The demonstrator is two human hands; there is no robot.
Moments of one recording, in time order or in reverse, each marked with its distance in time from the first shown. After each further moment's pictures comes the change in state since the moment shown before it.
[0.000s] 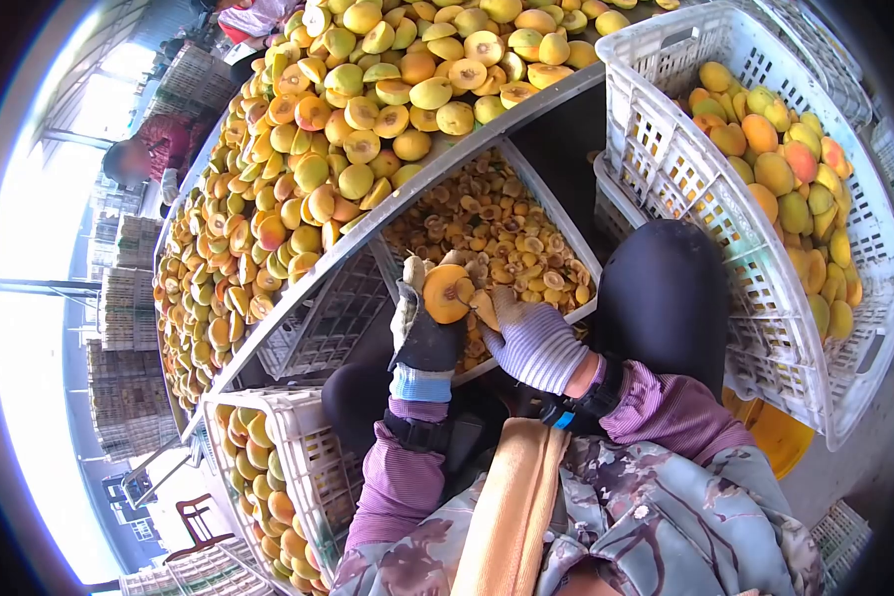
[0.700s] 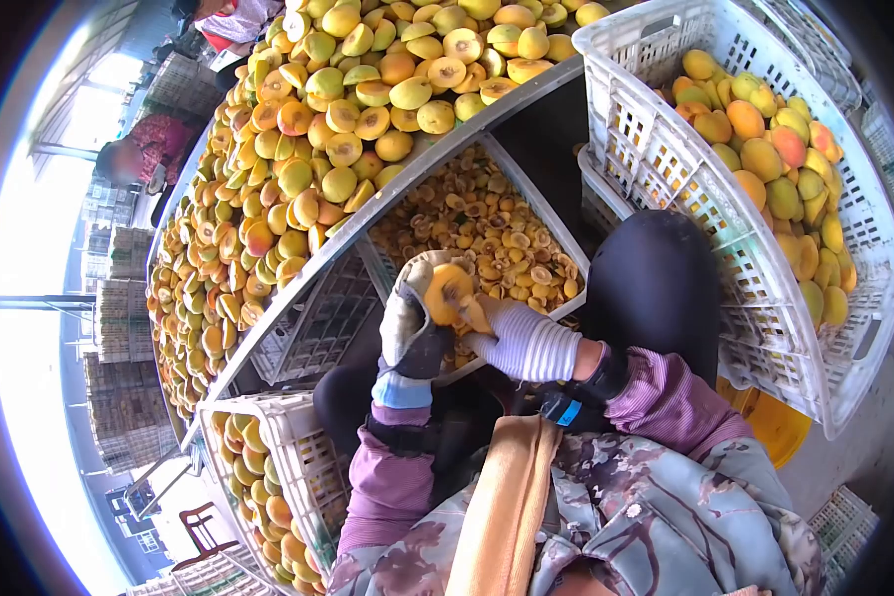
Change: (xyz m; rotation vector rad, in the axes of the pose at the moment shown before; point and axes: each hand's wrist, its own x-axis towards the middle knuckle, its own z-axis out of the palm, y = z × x) left_hand -0.004 0.010 0.033 0.461 -0.060 0.025; right_hand 0.003 -0.005 -0.021 0.478 -0.398 0.196
